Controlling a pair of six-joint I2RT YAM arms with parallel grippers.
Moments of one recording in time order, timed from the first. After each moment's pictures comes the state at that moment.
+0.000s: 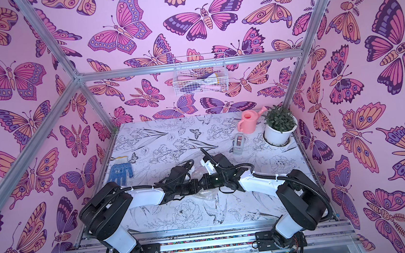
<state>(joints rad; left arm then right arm) -0.71 1.70 0.67 0.21 0.32 -0.72 0.73 1.55 0.79 0.03 -0.48 0.65</state>
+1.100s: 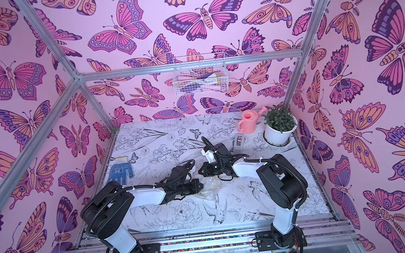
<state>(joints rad) -0.72 1.71 0.68 0.22 0.32 -0.72 0.59 1.79 0.95 0.06 -0.54 0.54</state>
